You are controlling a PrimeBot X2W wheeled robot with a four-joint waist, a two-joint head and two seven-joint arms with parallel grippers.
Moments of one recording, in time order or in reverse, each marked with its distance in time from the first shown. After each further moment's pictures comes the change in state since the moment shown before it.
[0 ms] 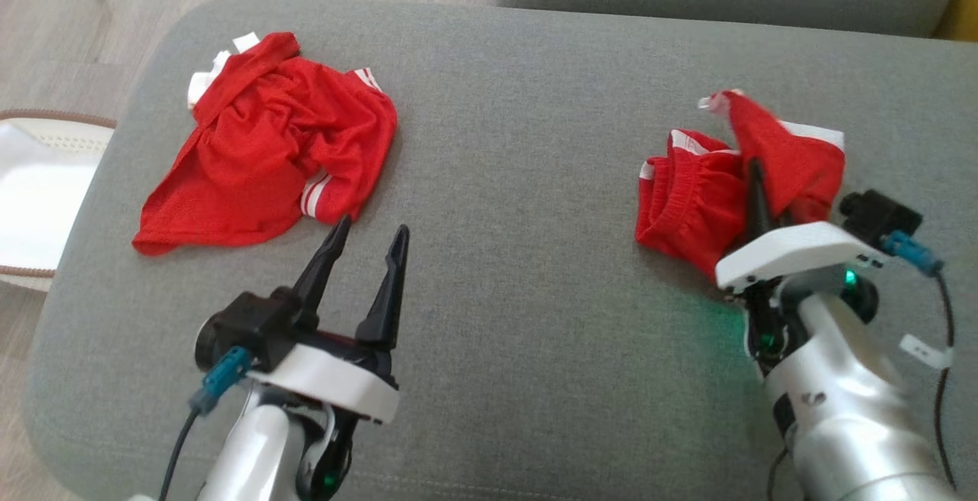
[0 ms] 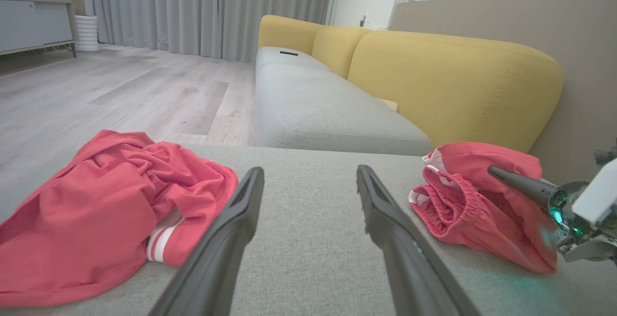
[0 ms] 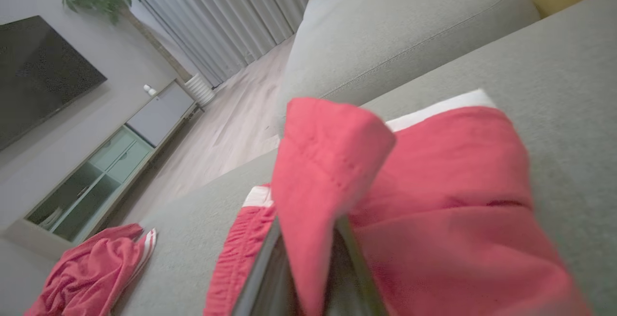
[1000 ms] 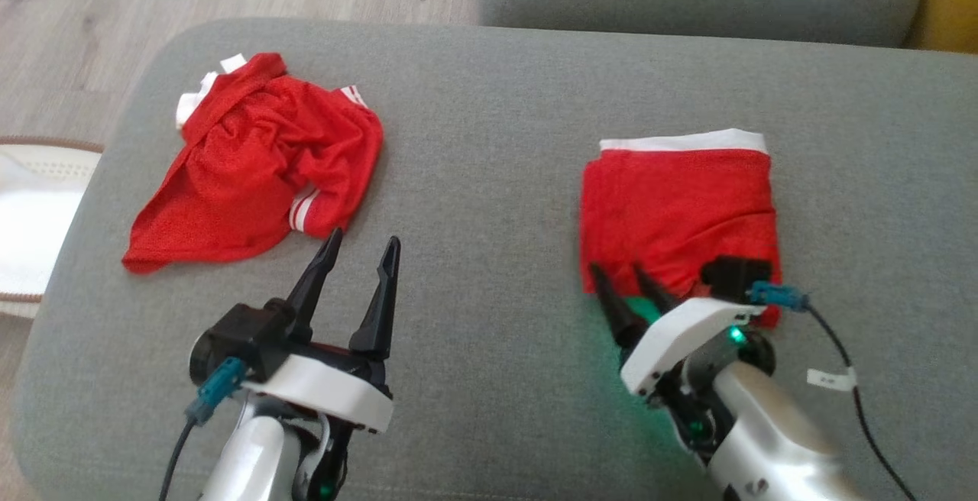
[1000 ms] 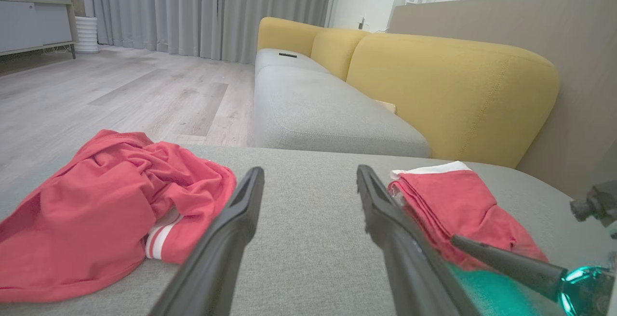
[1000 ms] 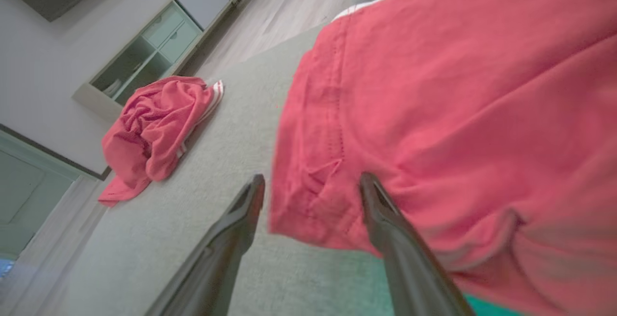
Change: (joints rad) left arm 0.026 0.002 0.017 0.003 0.000 0.006 0.000; right arm 0.151 -0.001 0.362 -0.142 0.095 0.000 0.173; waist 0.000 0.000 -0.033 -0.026
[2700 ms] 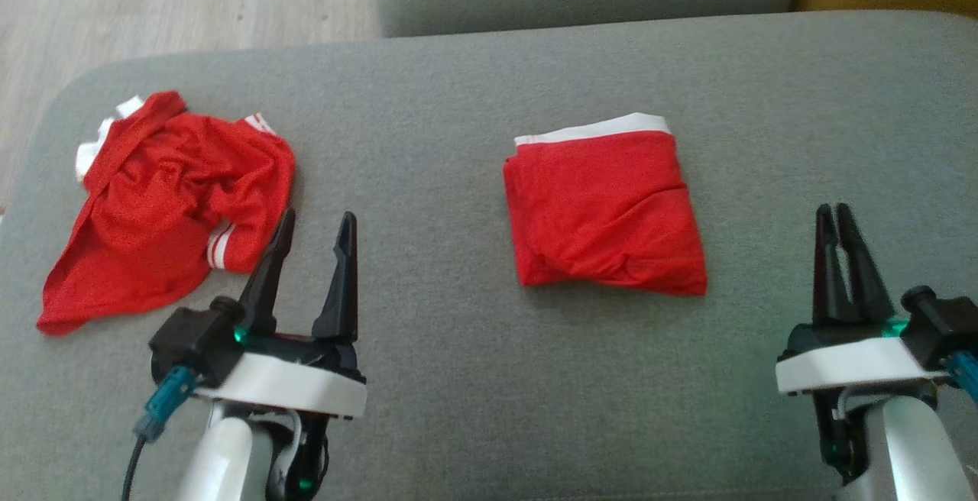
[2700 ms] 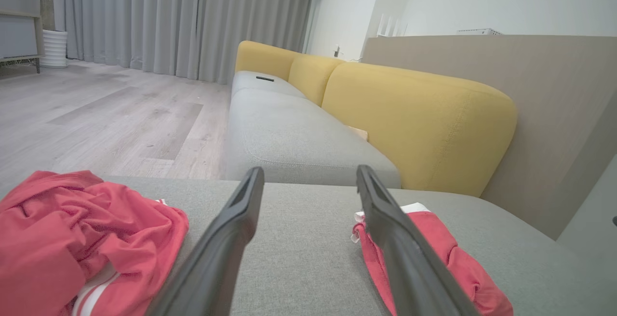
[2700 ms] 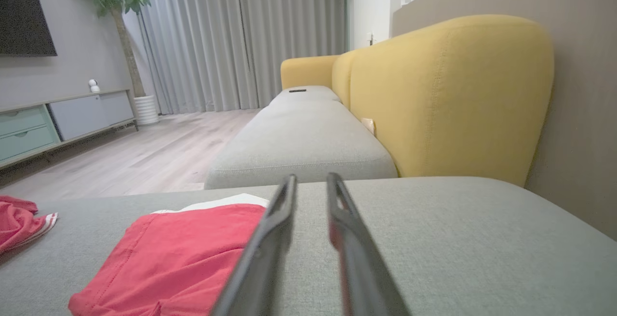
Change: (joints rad) left arm 0.042 0.000 0.063 -0.131 -0.046 0.048 0.000; right arm 0.332 0.012 -0.557 -0.593 -0.643 0.000 -0.175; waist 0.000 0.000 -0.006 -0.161
